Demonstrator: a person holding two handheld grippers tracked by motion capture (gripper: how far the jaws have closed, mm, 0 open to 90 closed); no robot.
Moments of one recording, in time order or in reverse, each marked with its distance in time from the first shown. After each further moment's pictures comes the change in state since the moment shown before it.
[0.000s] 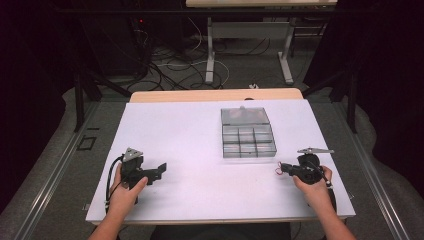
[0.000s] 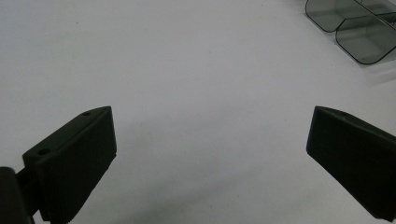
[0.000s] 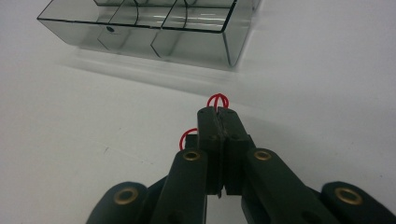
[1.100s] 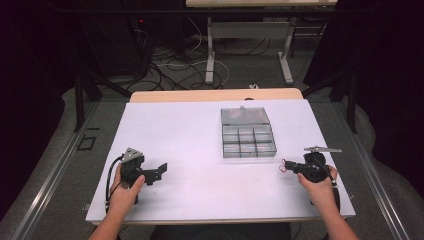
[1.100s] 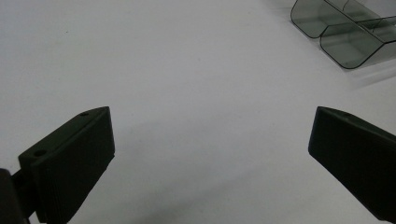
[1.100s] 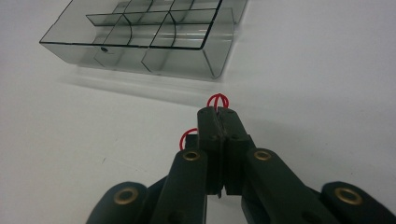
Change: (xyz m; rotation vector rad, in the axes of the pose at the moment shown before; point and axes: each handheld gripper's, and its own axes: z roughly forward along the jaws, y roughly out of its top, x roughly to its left) left arm -0.001 0.000 -0.003 -0.020 -0.039 0.013; right arm -0.009 0.003 -0.009 -0.034 0.008 0.054
